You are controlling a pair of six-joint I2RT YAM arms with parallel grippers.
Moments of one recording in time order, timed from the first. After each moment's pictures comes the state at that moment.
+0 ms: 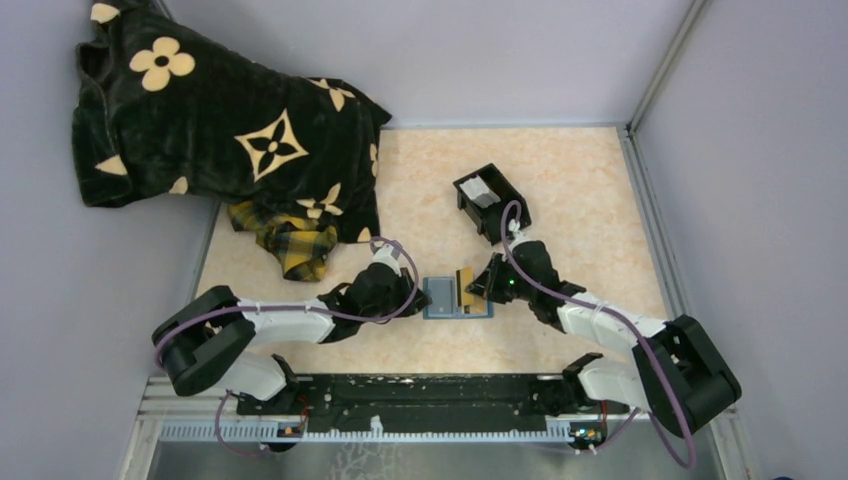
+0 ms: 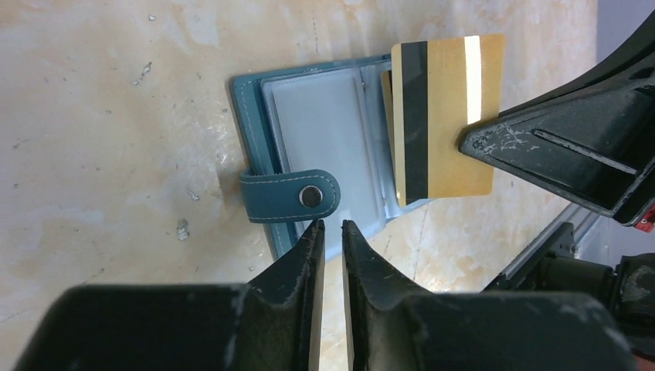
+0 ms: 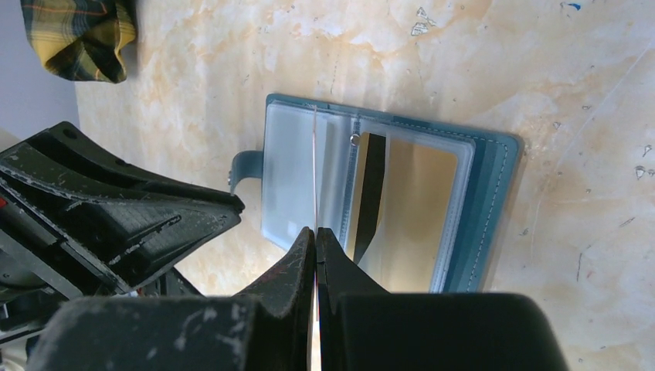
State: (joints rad) left arm -0.93 1.41 0.45 0.42 -0.08 -0.91; right arm 0.53 1.16 0.38 0.16 -0.28 0.76
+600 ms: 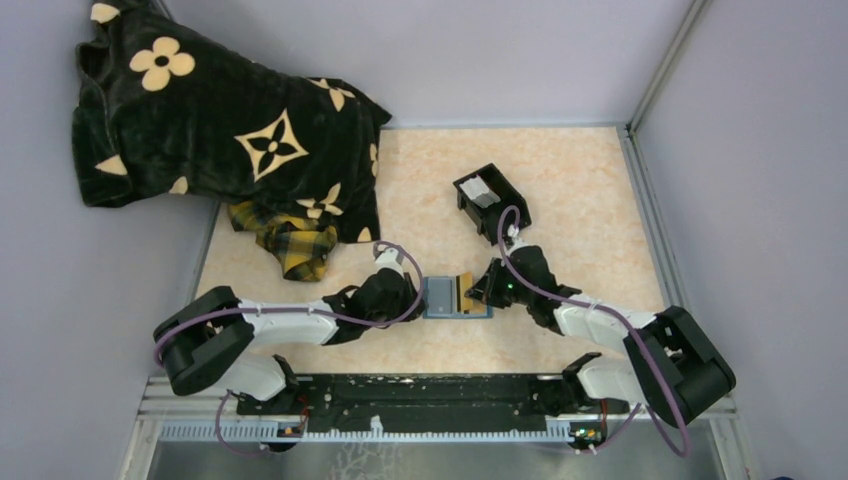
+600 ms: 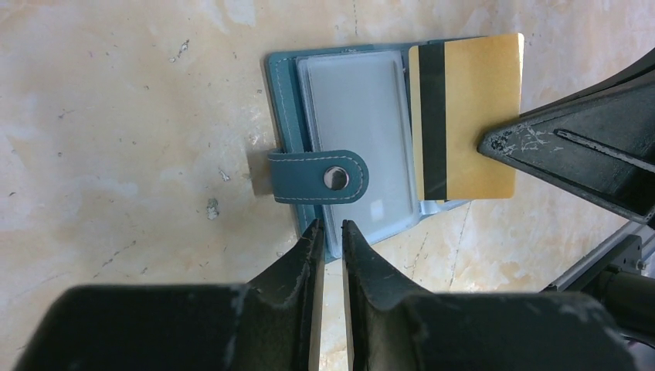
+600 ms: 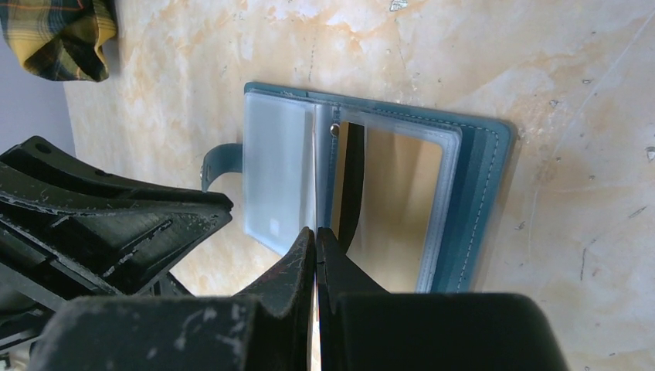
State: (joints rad) left arm -1.00 1.41 0.47 0.29 -0.21 -0.89; right arm 0.54 1.21 0.34 0.23 -0.27 0.79
